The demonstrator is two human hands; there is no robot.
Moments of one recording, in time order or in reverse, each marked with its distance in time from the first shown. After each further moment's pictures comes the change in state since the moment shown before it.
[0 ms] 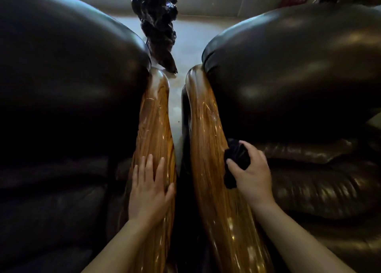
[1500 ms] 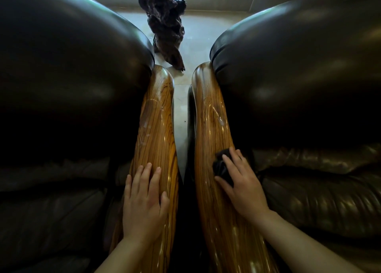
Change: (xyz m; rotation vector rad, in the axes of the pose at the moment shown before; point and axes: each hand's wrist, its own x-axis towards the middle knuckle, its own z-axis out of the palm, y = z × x) left_hand 0.001 0.001 0.002 -0.136 0.109 -0.052; right_hand 0.034 0.073 0.044 -0.500 -0.287 -0.422
